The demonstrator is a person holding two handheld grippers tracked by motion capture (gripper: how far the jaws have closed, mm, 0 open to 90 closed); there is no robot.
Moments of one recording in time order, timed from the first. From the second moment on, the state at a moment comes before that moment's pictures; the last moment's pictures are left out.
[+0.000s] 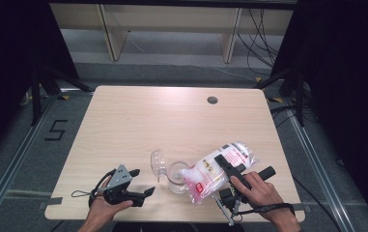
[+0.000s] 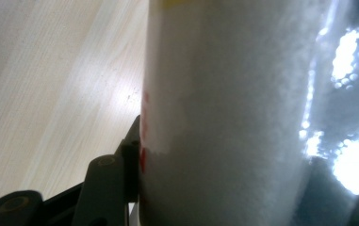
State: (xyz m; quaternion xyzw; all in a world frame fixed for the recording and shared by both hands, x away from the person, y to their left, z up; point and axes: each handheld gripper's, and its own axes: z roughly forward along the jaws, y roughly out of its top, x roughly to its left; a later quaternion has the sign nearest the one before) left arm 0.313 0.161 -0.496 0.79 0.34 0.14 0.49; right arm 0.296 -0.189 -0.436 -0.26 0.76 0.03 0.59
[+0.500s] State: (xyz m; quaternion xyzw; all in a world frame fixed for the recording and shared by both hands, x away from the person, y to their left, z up) left arm 0.314 0.163 -0.495 0.80 0.33 0.15 0.48; right arm 0.296 -0.189 -0.436 -0.26 0.76 0.02 0.60
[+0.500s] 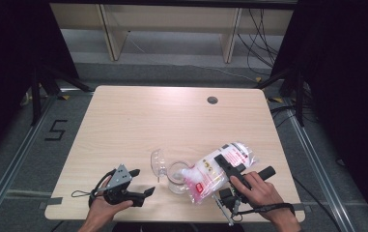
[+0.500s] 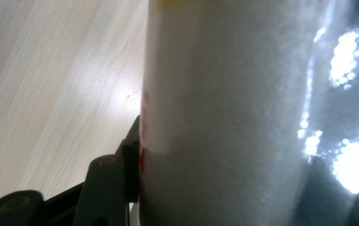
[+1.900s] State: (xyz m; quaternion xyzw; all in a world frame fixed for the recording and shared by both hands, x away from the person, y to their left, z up) left arm 0.313 0.163 -0.495 0.80 0.33 0.15 0.48; right arm 0.296 -0.193 -0.437 -0.25 0.76 0.03 0.59
